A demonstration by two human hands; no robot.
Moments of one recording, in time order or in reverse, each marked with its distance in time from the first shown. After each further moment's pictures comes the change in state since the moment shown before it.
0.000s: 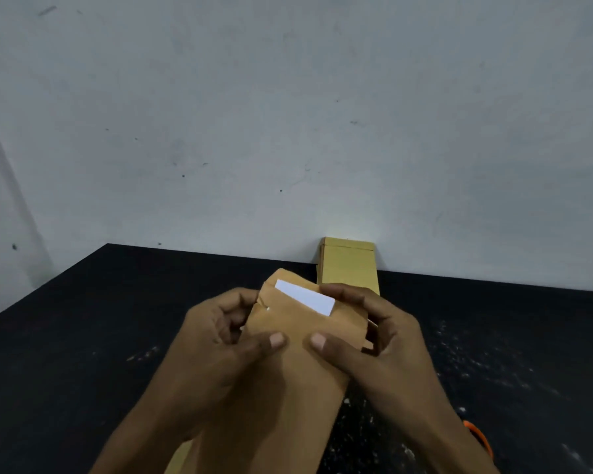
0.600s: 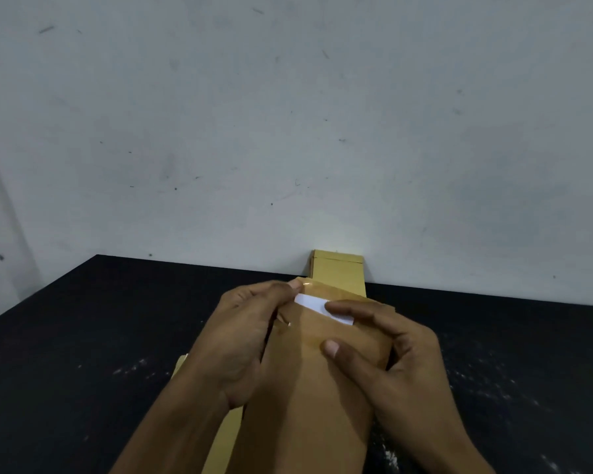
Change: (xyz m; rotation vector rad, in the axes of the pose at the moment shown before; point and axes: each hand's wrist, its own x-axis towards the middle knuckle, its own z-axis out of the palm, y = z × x) left_hand 0.023 0.040 0.042 -0.495 0.035 -0.183; right_hand -0.008 -0.018 -0.017 -0.170 0.111 -0.175
